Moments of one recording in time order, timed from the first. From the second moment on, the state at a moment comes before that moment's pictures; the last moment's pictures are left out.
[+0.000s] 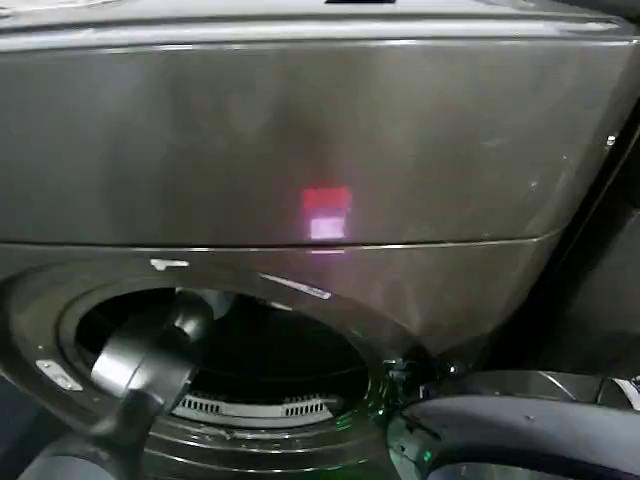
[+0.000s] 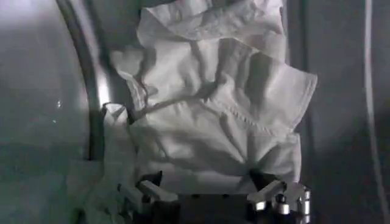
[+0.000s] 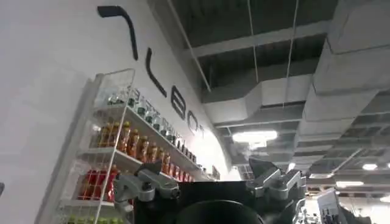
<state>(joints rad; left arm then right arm) -0.11 -1.49 0.07 -0.20 0.88 -0.07 0.99 -2.00 0.94 2.71 1.70 0.87 -0.34 -0.09</state>
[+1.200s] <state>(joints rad) 0.10 -1.49 -0.17 -0.54 0.41 0.05 0.59 -1.96 0.96 2.66 1.70 0.85 -0.32 -0.08</state>
